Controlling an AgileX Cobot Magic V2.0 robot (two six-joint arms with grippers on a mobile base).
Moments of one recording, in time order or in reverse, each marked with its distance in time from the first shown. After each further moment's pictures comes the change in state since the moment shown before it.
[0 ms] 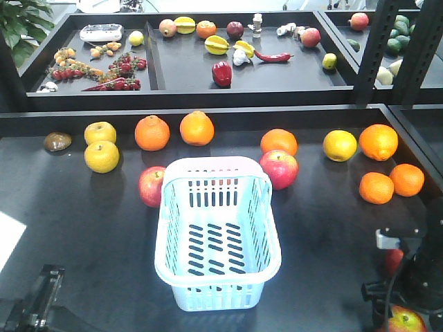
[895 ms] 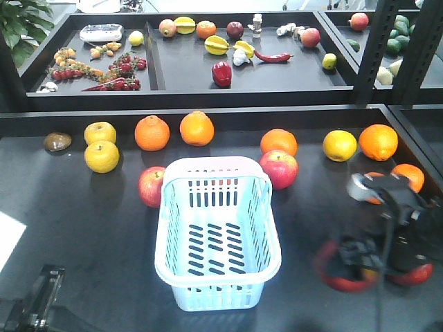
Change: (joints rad) left arm 0.000 0.000 0.000 0.000 0.000 0.000; right arm 0.175 -0.432 0.000 0.540 -0.001 -0.547
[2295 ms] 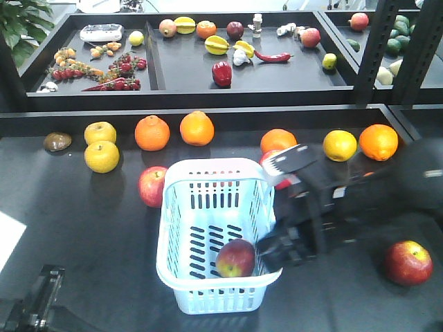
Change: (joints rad) left arm 0.000 0.000 0.000 0.000 0.000 0.000; right arm 0.273 0.022 -0.169 0.089 0.034 -0.133
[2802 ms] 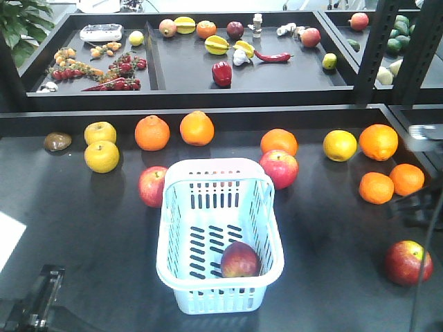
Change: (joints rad) left arm 0.000 0.000 0.000 0.000 0.000 0.000; right arm -0.479 -0.082 0.011 -0.401 0.039 0.357
